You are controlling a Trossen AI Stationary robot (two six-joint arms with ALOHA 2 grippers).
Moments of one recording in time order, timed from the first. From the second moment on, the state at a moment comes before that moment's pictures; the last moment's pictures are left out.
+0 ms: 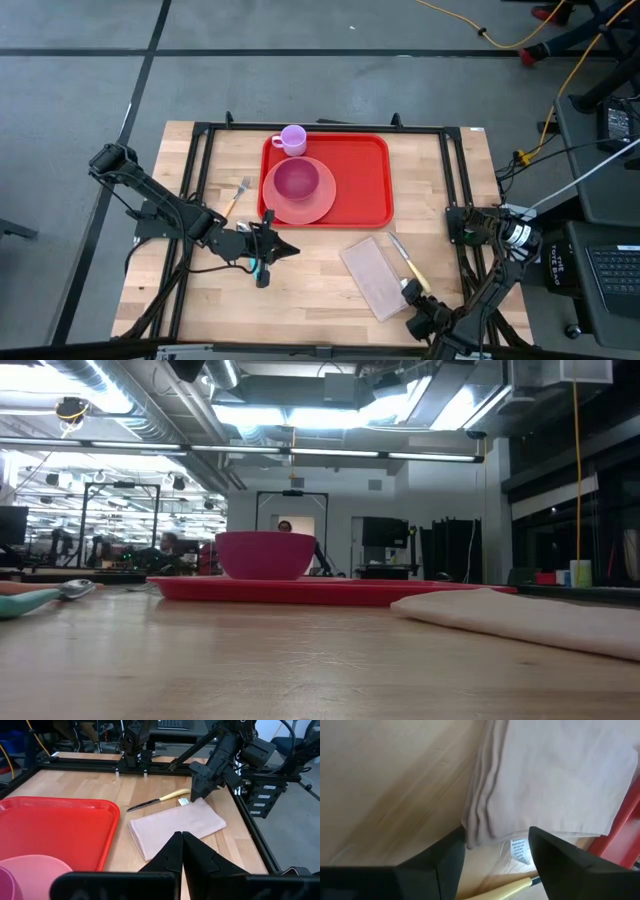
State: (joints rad) left arm -0.53 1.27 0.82 0.08 -0.52 -0.28; right arm 1.11 1.99 1.19 -0.97 0.55 0.36
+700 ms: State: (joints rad) left arm -0.54 1.27 0.82 0.08 -0.52 -0.28; right arm 1.09 1.99 1.19 -0.84 0.62 0.30
